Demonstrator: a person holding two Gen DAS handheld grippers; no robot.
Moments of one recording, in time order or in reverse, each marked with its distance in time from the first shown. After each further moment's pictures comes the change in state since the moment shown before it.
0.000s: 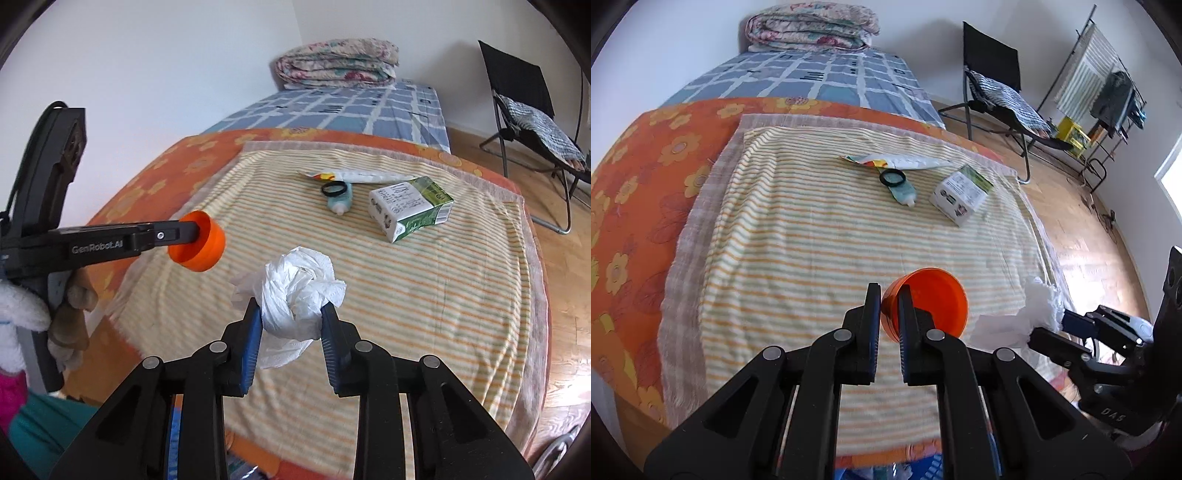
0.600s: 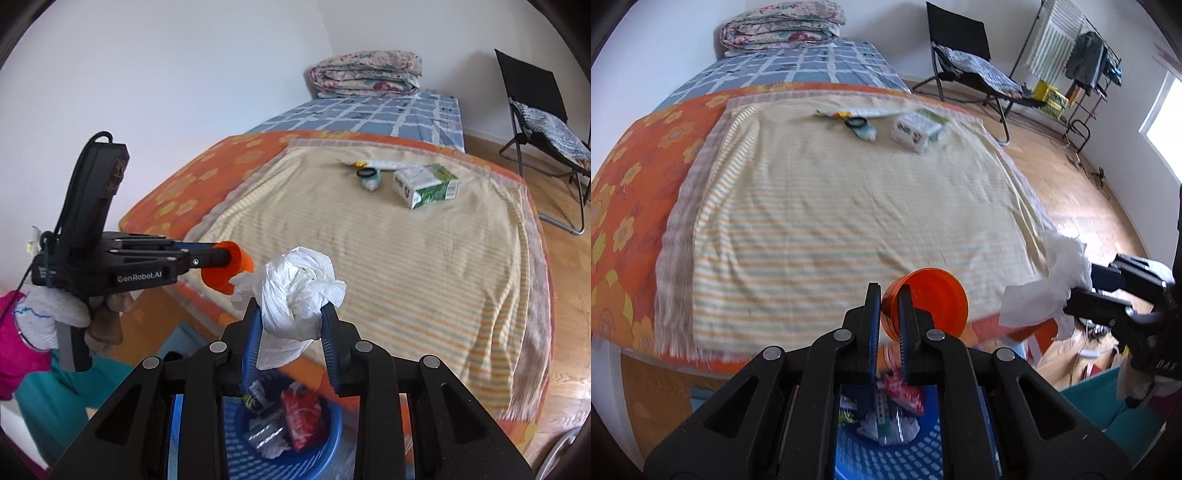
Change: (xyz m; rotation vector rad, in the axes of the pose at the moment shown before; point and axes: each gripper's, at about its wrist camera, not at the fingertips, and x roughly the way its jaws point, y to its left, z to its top) left arm -0.035 -0.036 -0.103 0.125 0.051 -0.010; right arm -0.065 0.020 -0.074 -0.038 -0.024 0.115
